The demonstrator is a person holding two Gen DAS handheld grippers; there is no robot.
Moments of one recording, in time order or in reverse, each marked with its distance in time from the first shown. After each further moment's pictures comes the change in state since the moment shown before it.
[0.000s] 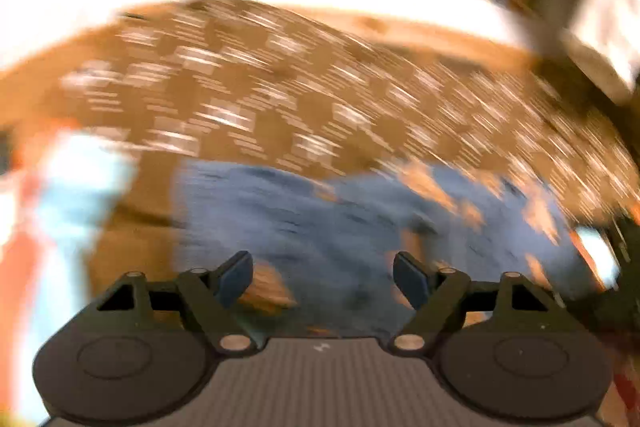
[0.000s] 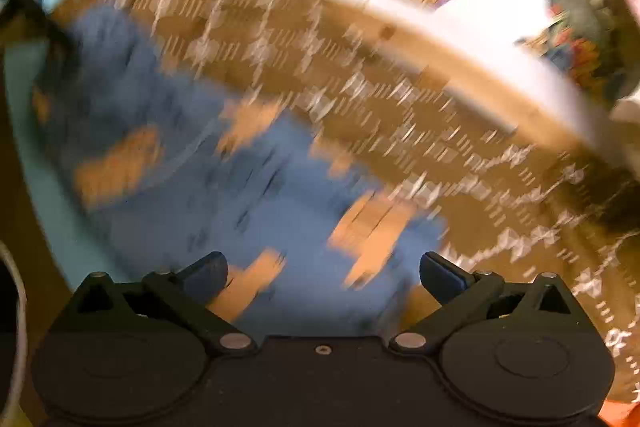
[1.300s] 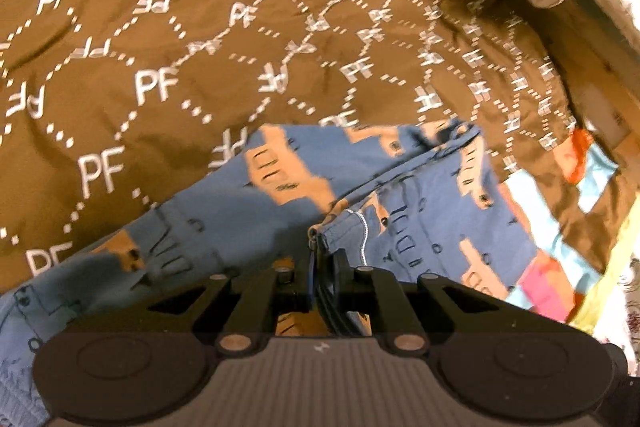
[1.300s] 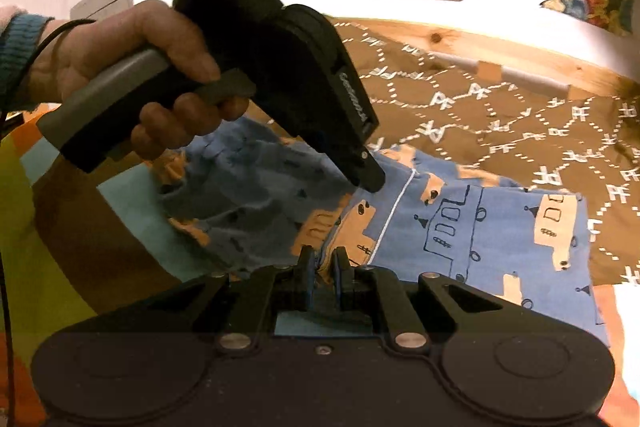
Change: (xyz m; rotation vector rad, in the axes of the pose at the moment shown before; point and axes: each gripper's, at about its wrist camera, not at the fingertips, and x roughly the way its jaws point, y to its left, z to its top) left arm 0.139 -0.077 0.064 0.275 0.420 -0.442; right arm -0.049 0.087 0.057 0.356 -0.058 0.180
